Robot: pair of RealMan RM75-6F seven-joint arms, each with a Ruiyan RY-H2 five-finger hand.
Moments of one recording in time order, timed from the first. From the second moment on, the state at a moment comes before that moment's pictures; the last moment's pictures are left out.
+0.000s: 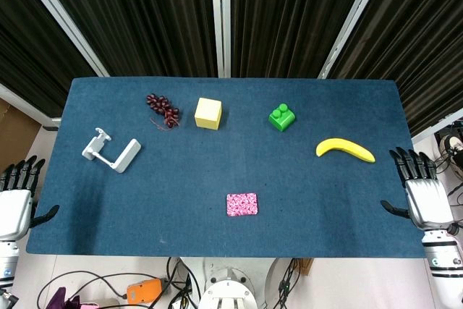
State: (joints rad) left arm -0.05 -1.17 -0.04 -1.56 1.44 1.52 0.10; right arm 0.14 -1.08 0.08 -1.68 -1.48 1.40 -0.10
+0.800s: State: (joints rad) left arm -0.05 -1.20 -0.03 -1.54 1.48 1.53 0.09; right arm 0.36 -1.38 0.09 -1.83 -1.36 1.09 -0.41
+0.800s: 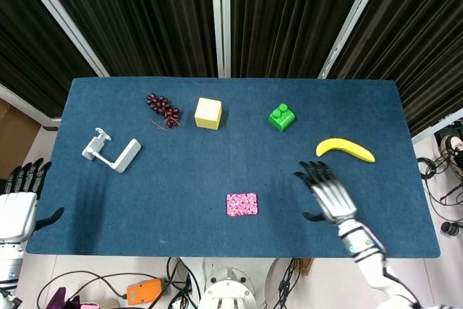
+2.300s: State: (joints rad) left arm -0.05 -1.21 -0.02 -1.50 1.48 1.50 0.07; right arm 0.65 -1.80 0.12 -1.70 -0.91 1.06 -0.73
